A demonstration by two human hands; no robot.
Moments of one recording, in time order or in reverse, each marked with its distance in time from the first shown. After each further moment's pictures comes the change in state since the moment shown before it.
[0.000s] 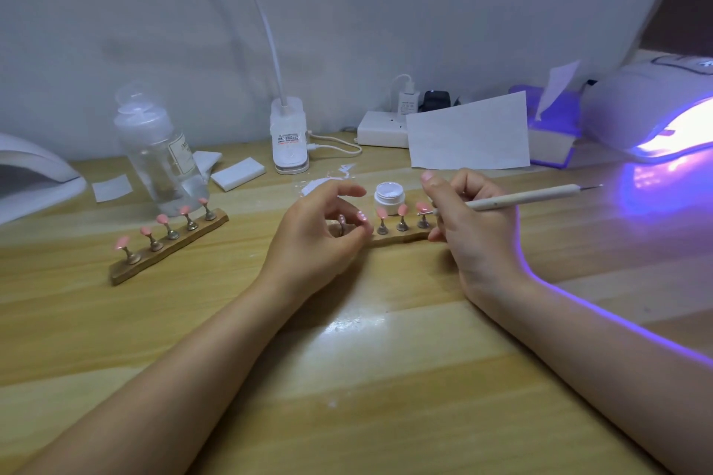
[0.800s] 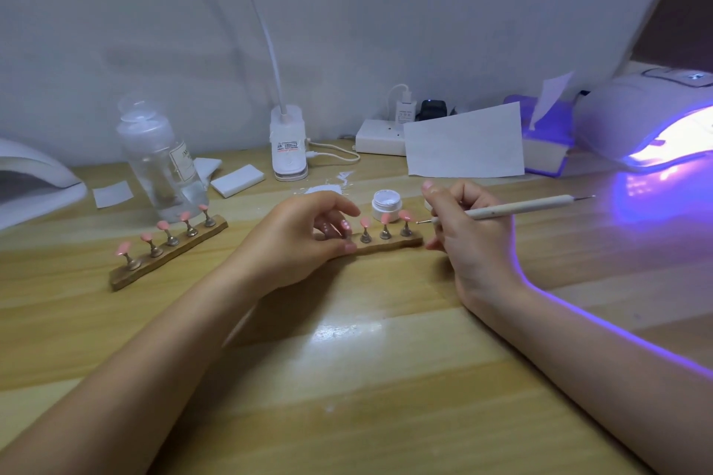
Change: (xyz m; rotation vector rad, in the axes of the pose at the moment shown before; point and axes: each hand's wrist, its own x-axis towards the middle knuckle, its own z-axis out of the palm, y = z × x) left_hand 0.012 0.002 -0.028 0.170 -0.298 -0.037; right_hand 0.001 0.000 -0.002 0.004 0.025 0.054
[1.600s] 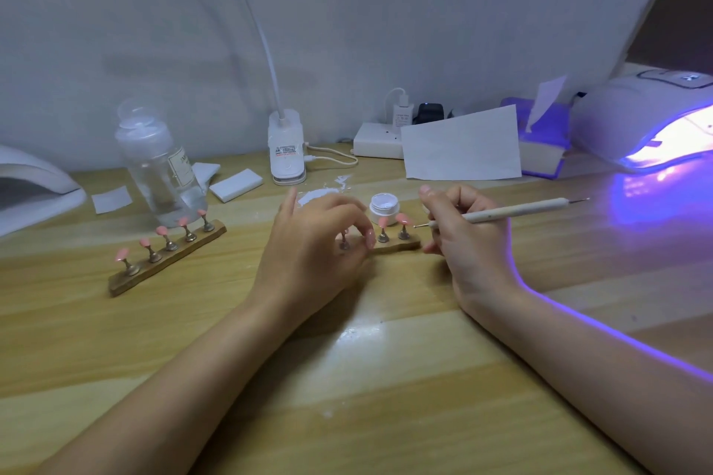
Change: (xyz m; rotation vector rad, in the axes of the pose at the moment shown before) left_hand -0.010 0.015 0.024 0.347 0.341 0.231; right_hand 0.000 -0.001 -0.001 0.009 0.020 0.027
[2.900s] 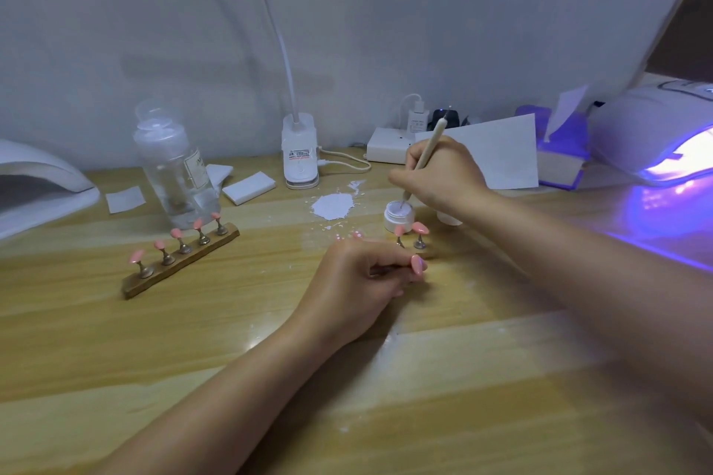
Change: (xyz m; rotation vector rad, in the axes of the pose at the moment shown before) left_hand -0.010 0.011 0.021 -0.743 -0.169 -0.245; right_hand 0.082 -0.007 0.032 -0.922 -0.259 -0.088
